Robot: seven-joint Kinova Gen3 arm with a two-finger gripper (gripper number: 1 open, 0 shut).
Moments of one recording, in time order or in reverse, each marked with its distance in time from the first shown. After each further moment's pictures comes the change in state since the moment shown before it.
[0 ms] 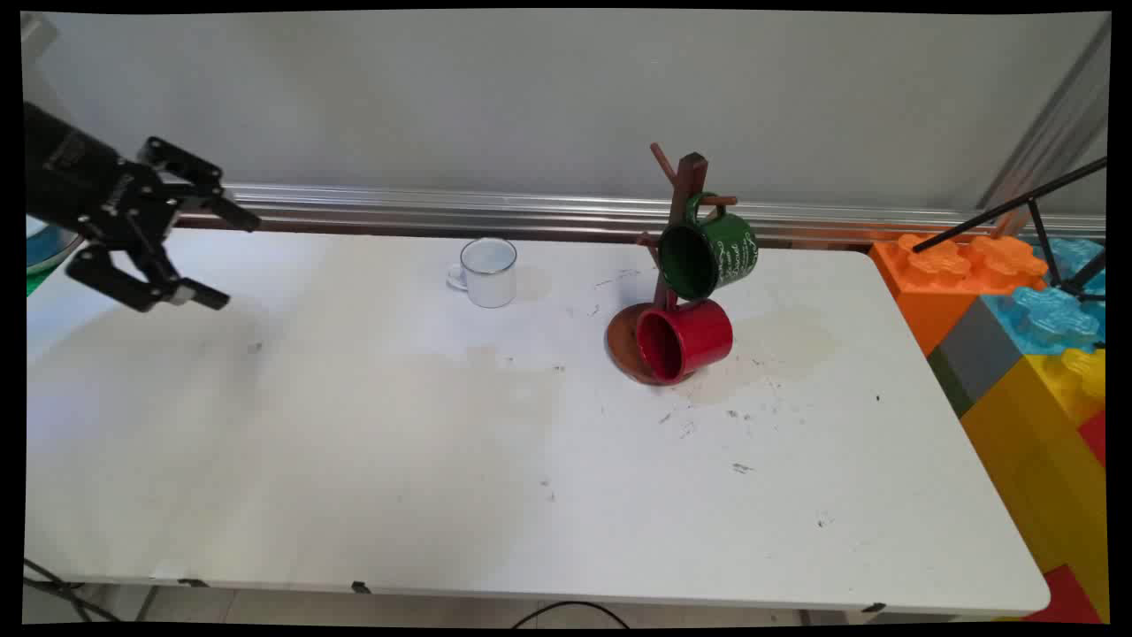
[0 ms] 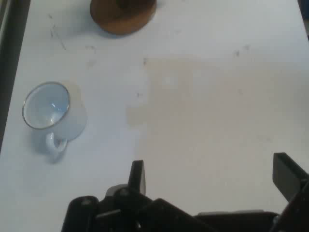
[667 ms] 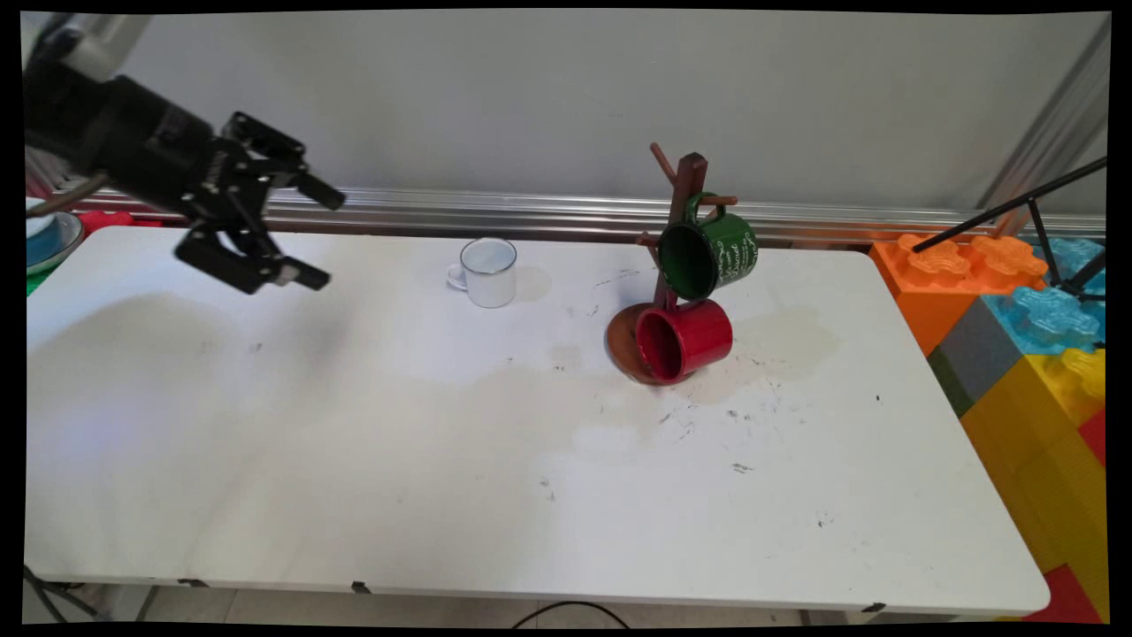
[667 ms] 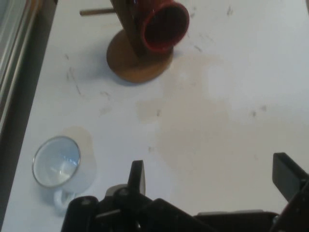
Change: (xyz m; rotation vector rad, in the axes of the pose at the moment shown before) arm 0.086 0.008 0.038 0.055 0.026 -0.038
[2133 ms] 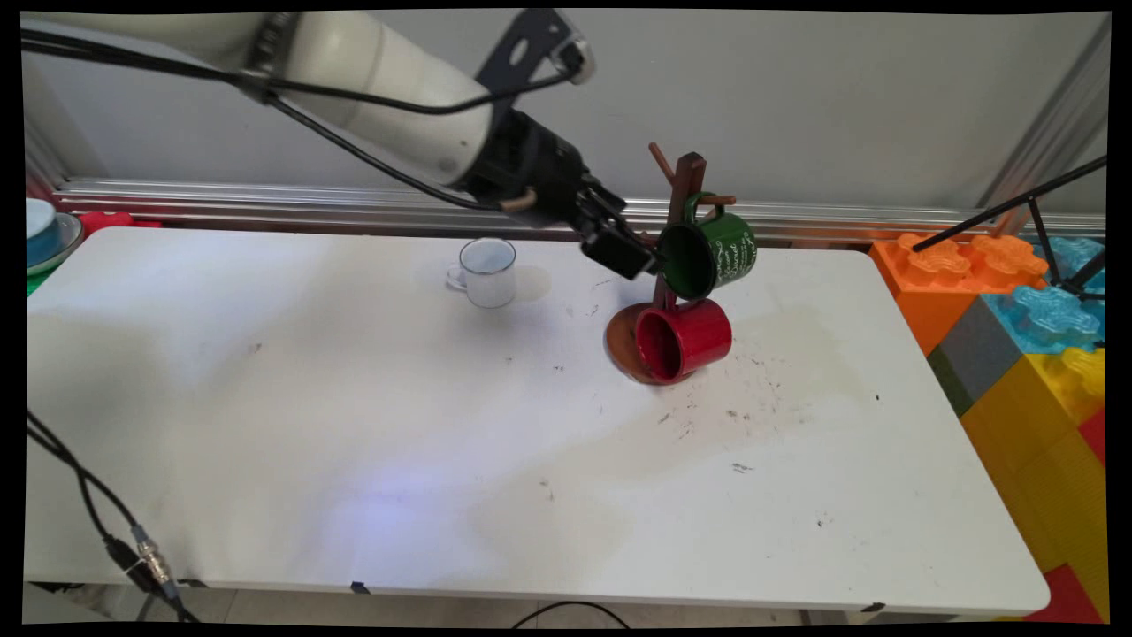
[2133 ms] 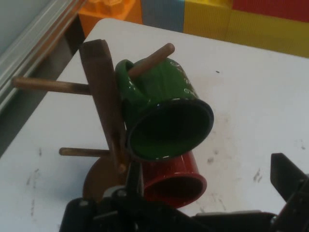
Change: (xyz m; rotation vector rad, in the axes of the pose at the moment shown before) arm 0.162 0.002 0.206 0.063 0.126 -0.336
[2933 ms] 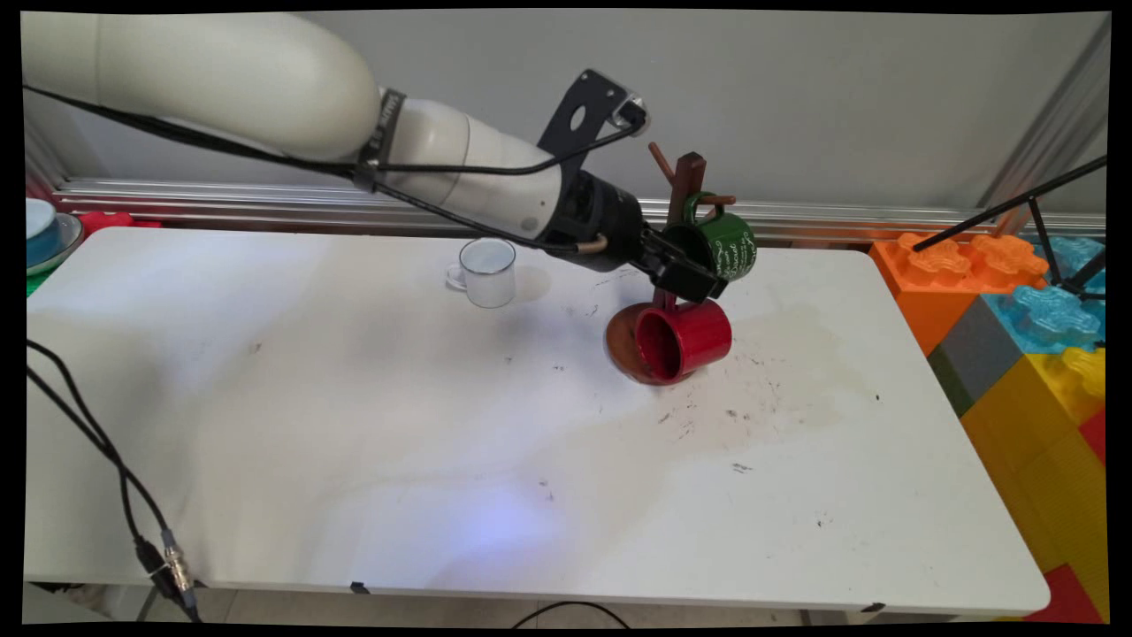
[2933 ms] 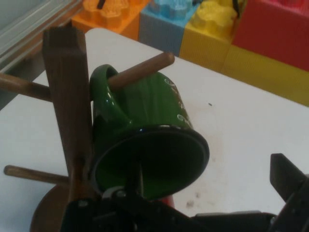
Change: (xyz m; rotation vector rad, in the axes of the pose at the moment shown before) arm -0.017 0.015 0.070 -0.018 0.091 -0.171
